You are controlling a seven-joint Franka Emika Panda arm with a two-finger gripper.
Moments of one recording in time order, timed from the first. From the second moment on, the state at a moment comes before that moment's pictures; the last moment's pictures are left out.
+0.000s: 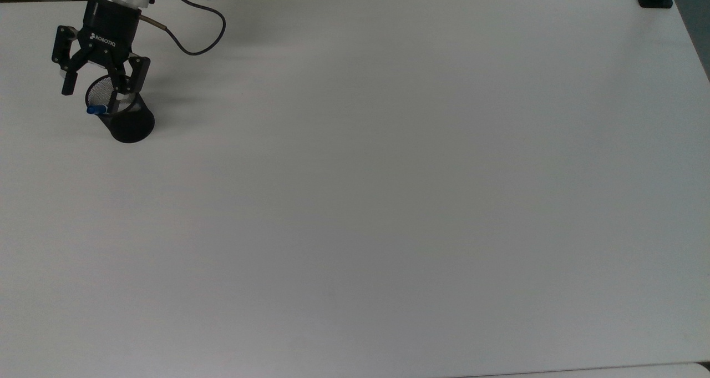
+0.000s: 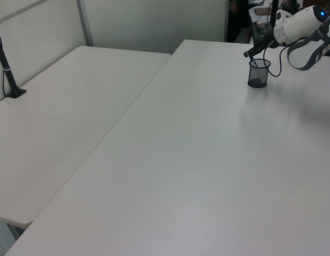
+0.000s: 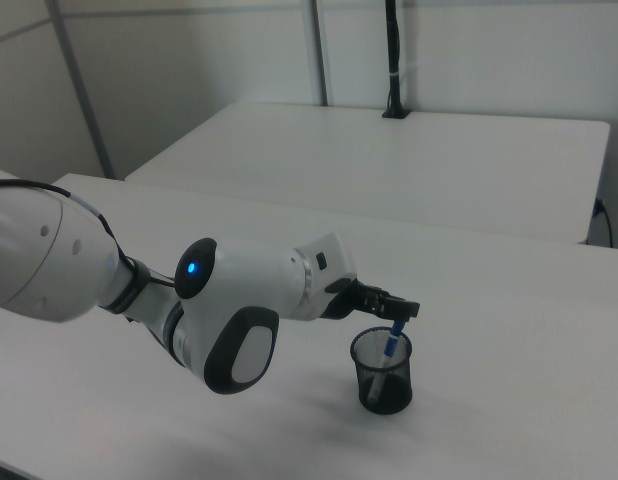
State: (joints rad) arm -0.42 0.15 -0.09 -2.36 -0.19 3.46 -0.06
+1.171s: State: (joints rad) arm -0.23 -0.09 0.08 -1.86 -0.15 2.08 0.20
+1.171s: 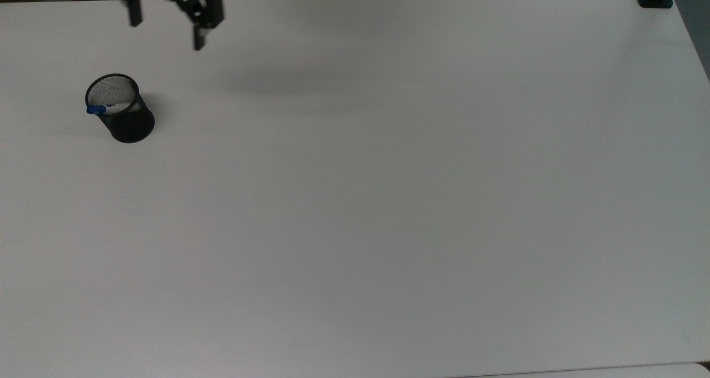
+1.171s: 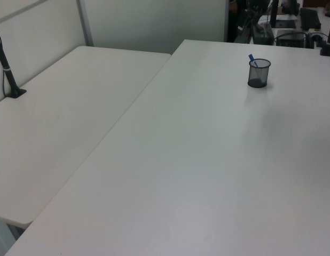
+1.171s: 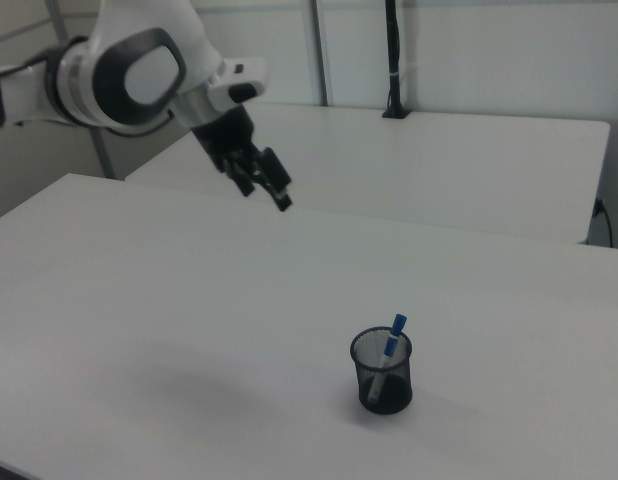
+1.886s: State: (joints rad) arm 0.02 0.01 -0.03 -1.73 -0.09 1.83 0.17
